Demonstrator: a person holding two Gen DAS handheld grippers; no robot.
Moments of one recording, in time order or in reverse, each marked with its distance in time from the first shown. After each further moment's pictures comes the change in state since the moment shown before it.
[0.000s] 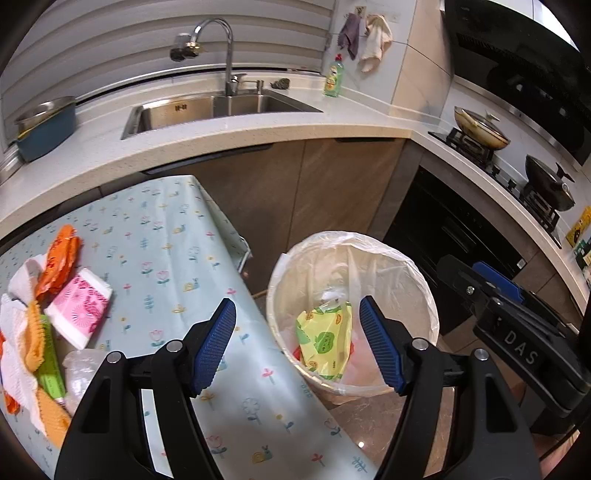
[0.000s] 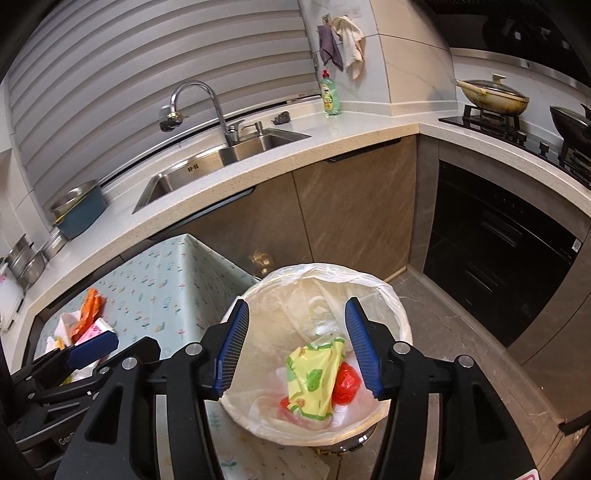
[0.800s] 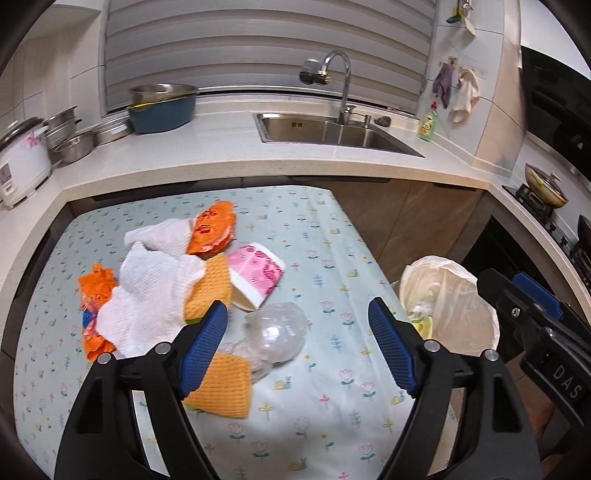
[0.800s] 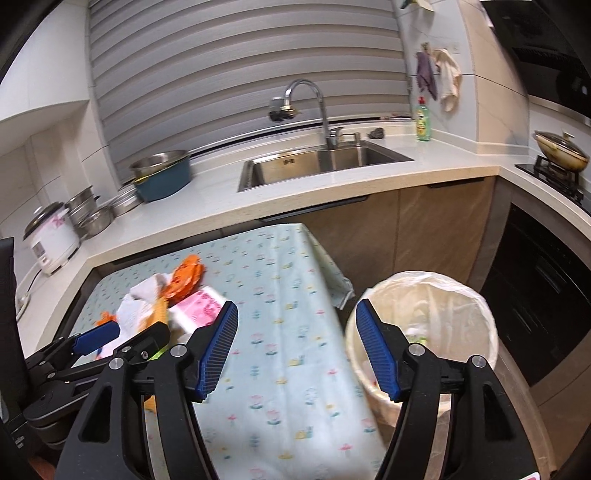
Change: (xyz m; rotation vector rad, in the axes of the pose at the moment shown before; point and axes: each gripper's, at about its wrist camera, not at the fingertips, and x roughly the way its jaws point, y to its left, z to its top) left arm -0.112 0.129 -0.048 -0.205 -0.098 0.253; right arm -0.058 0.152 -0.036 -0.210 -0.010 0.201
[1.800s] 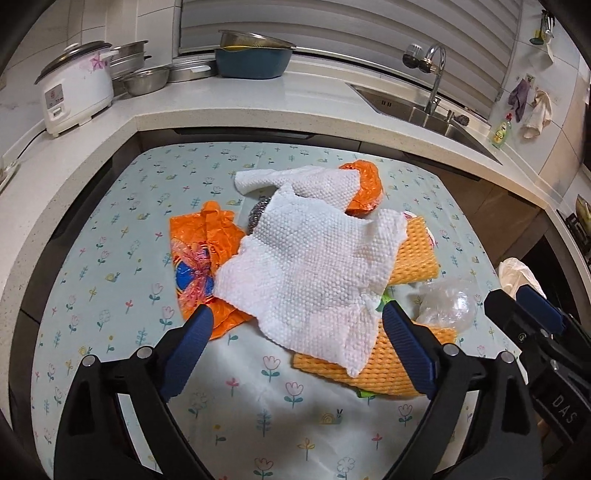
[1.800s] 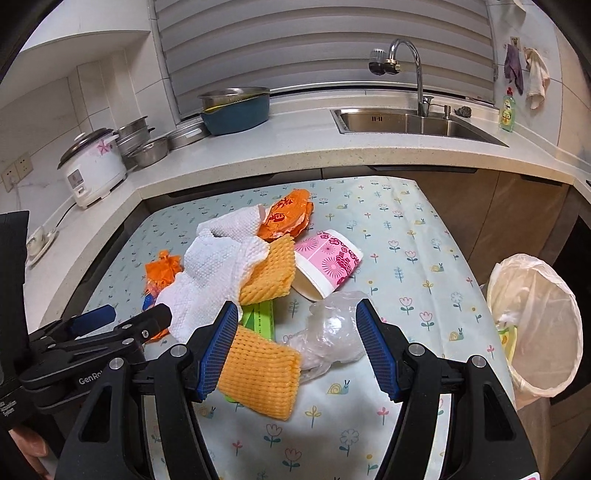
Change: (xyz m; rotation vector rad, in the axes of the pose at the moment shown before) left arm 0.024 0.157 -0.029 -0.154 0.116 0.109; right arm 0.071 0.143 -0.042 -0.127 0.155 0.116
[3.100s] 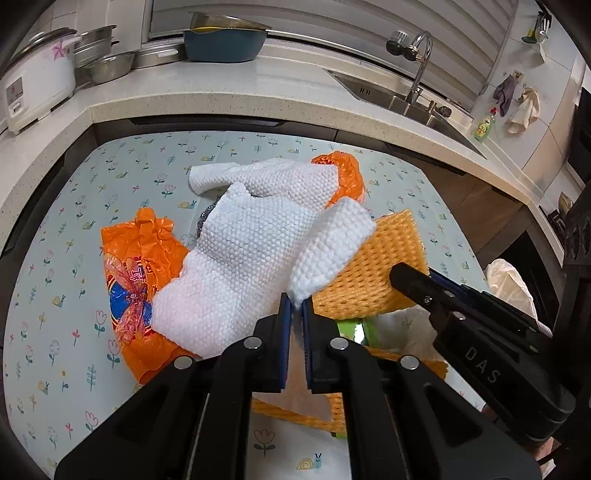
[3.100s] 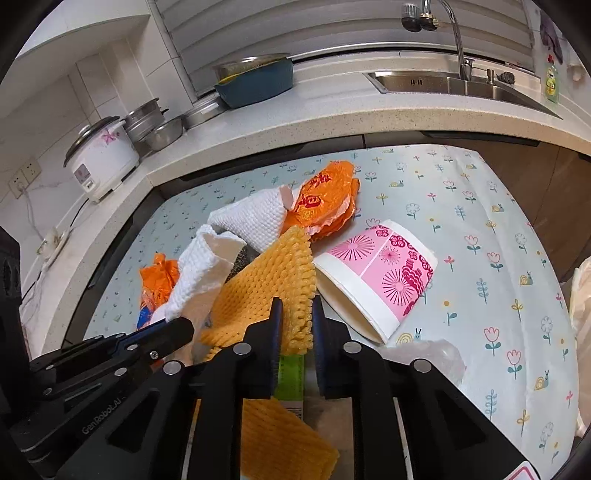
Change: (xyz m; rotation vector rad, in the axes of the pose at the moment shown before) left arm 0.041 -0.004 0.024 0.002 0.042 -0.110; right arm 0.085 0.008 0.026 0.013 0.081 0.176
